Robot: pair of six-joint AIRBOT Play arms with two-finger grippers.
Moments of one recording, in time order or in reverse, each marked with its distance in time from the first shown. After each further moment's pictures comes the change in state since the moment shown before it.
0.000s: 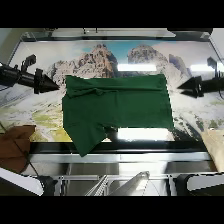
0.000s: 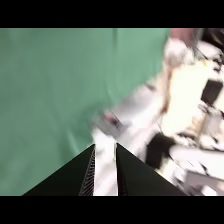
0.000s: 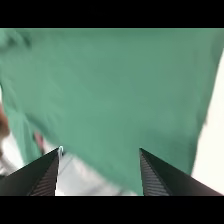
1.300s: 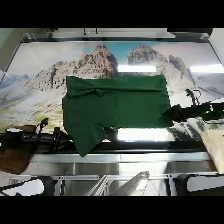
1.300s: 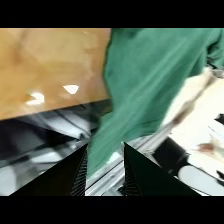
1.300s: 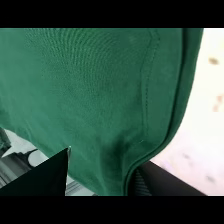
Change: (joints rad) left arm 0.124 0.344 -1.126 0.006 0.480 0.243; right arm 0.084 0.016 -0.430 -0.063 -0.294 -0.138
